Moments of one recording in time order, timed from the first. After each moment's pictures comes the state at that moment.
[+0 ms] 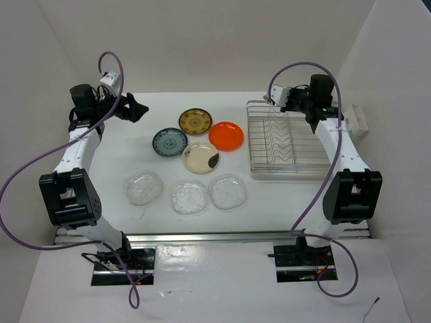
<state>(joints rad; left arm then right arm) 0.23 1.62 1.32 0.01 0.82 0.10 -0.01 1.60 1.45 -0.27 -0.48 -1.31</state>
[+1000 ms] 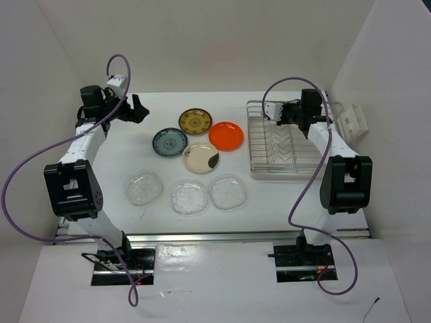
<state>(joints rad) 0.20 1.71 1.36 -0.06 0.64 0.12 -0.01 1.72 1.32 -0.18 -0.47 -1.45</state>
